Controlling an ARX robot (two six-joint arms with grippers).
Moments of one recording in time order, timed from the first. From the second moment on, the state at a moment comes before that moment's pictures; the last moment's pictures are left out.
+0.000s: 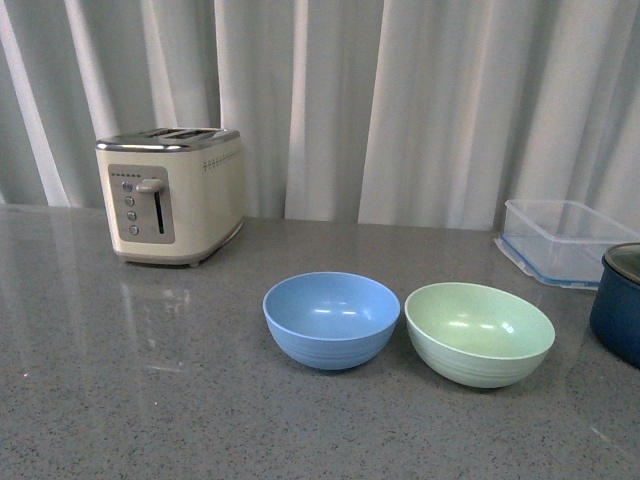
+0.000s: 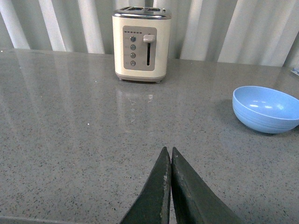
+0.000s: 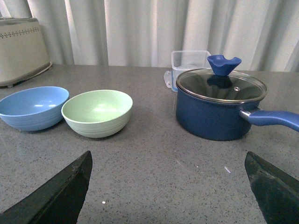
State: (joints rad) left arm 0.00 0.41 0.02 0.41 0.00 -0.01; right arm 0.00 0.00 0.01 0.00 0.00 0.00
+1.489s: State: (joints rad) left arm 0.00 0.00 0.02 0.00 0.00 -0.01; right arm 0.17 1.09 0.69 -0.46 -0.03 0.09
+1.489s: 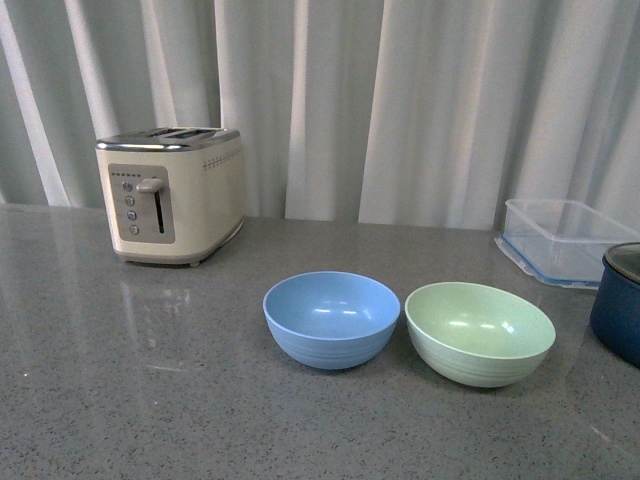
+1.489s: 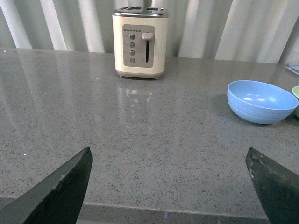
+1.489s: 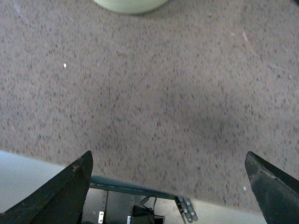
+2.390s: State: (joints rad) left arm 0.00 0.00 0.02 0.00 0.00 0.00; right arm 0.13 1.77 1.27 -0.40 -0.08 0.12
